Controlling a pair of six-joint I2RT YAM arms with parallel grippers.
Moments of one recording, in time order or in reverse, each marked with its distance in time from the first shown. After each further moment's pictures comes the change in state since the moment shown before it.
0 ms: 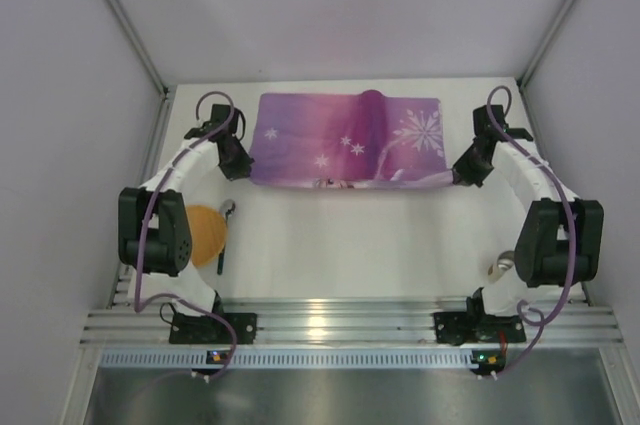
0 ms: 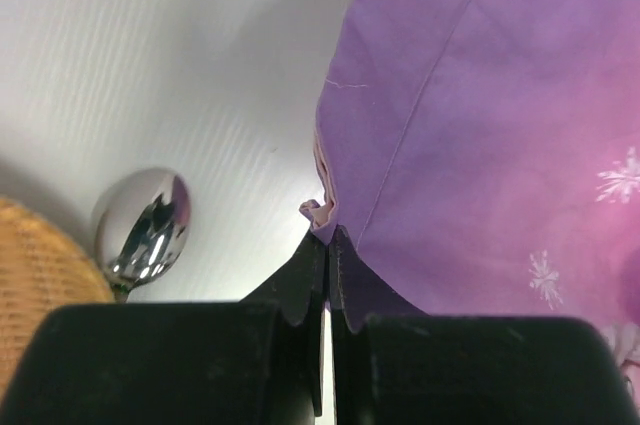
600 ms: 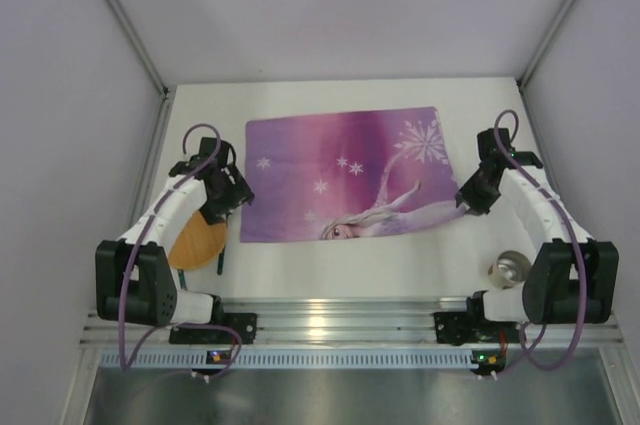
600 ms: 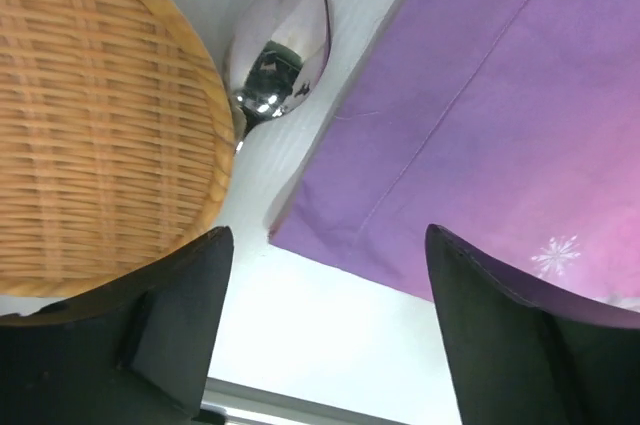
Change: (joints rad) left arm 0.000 -0.322 -0.320 -0.124 -0.032 -0.017; right arm 0.002 -0.211 -0.194 -0.116 0.016 0.030
